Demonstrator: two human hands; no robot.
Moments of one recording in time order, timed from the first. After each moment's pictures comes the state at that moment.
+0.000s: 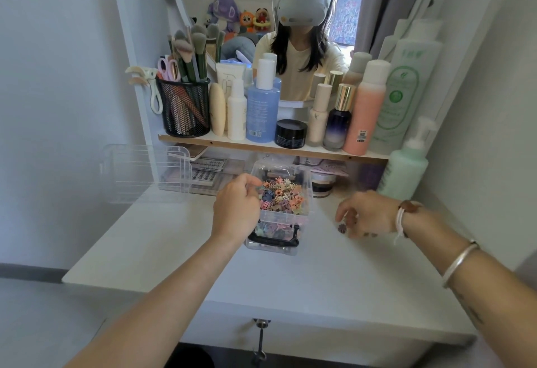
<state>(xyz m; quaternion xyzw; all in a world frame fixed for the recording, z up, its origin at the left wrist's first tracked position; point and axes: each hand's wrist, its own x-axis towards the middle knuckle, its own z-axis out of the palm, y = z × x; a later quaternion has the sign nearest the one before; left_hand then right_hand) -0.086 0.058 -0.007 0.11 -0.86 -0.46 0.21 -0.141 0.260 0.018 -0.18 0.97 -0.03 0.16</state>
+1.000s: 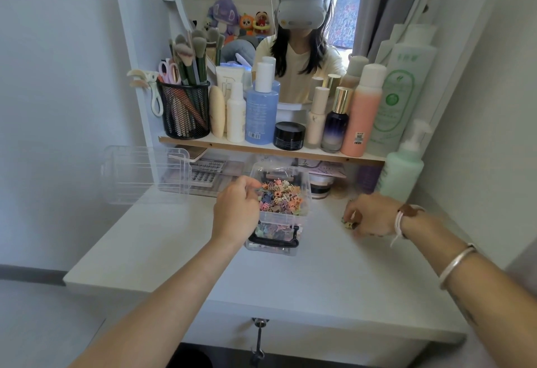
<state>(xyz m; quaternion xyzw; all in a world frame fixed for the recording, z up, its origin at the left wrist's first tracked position) -0.084 0.060 -0.008 0.10 -0.85 -0.46 0.21 -0.147 0.271 0.012 -0.15 0.98 0.04 0.10</state>
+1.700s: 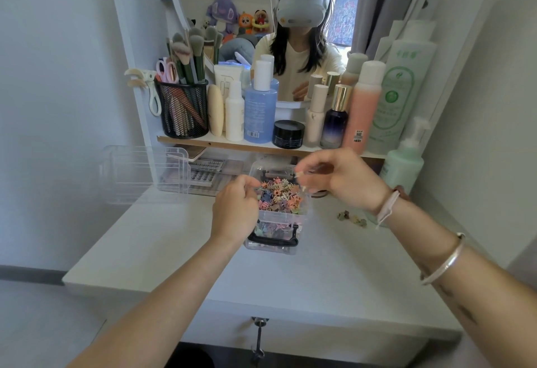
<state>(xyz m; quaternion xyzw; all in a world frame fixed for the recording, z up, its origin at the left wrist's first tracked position) -0.086 0.060 -0.010 0.11 -0.86 -0.46 0.21 -0.124 0.218 0.050 -0.28 0.85 -0.44 0.00</state>
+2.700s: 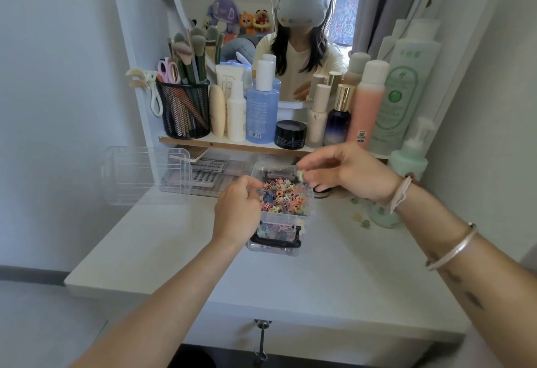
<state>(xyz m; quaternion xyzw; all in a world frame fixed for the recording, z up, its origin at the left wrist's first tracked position) -0.086 0.059 -0.009 0.11 -0.86 -0.45 0.21 -0.134 0.222 0.058 -0.26 0.83 -0.49 0.09</state>
